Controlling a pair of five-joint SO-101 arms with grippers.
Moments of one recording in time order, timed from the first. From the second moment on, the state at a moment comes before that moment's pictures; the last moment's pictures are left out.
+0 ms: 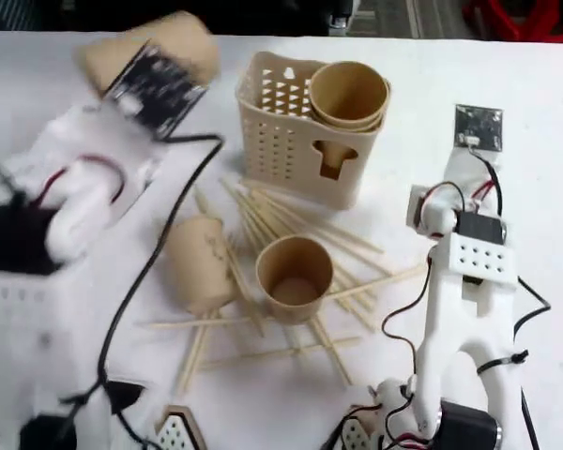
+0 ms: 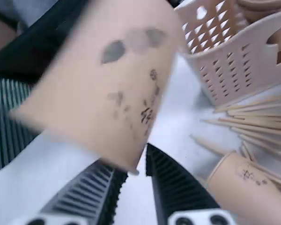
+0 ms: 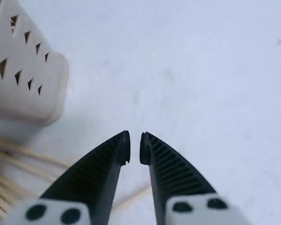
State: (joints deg) left arm 1.4 -28.0 -10.4 87.5 -37.2; right arm 10.9 -24.5 38.9 45.9 6.2
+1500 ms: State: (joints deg) left arm -9.4 1.1 -17.5 95.8 -26.9; right arm 9.1 -33.6 39.4 56.3 8.9
